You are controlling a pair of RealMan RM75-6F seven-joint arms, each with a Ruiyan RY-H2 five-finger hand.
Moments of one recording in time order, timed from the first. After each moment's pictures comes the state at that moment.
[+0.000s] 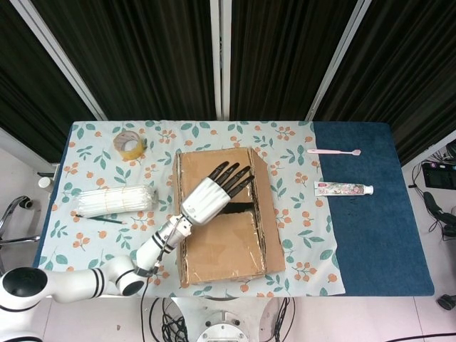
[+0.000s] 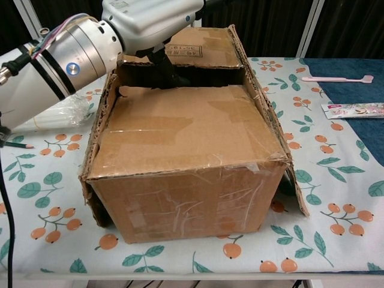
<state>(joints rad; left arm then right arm) -0.93 -1.70 -0.21 -1.37 1.50 1.15 0.48 0.17 -0.88 0.24 -1.62 -1.51 1.62 0.18</state>
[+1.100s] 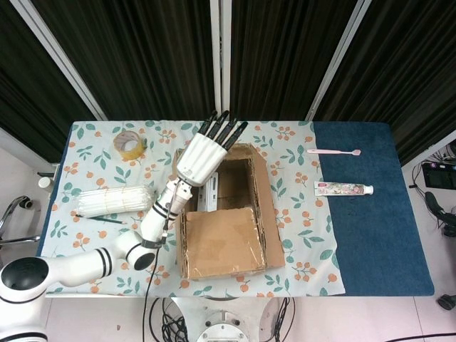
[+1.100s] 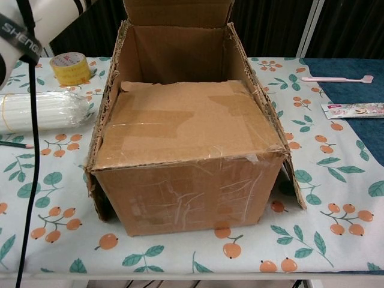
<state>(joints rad) -1.04 -1.68 -0.42 -1.27 1.36 1.14 0.64 0.17 -0.88 0.24 -1.62 -1.51 1.63 0.19</state>
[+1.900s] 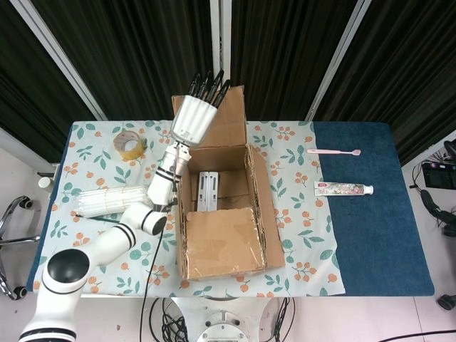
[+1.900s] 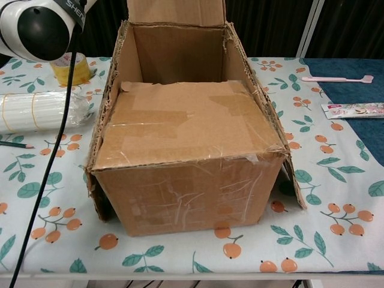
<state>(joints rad) -1.23 -1.83 -0.45 -0.71 1.26 1.07 0.53 0.18 -0.88 0.24 -1.63 -1.52 1.61 0.18</state>
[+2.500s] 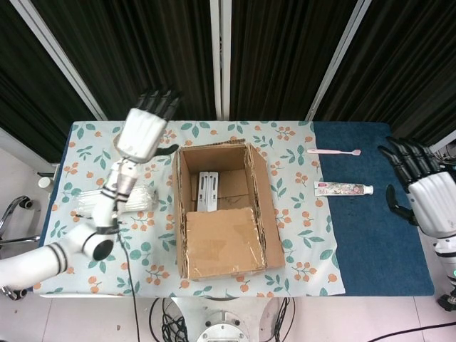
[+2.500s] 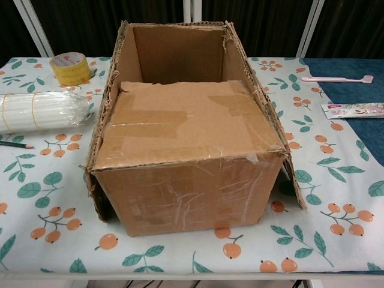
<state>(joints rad) -0.86 -1.36 -0.35 -1.45 1.21 1.19 0.49 0.31 -0.78 0.22 -1.78 -1.63 1.41 0.17</state>
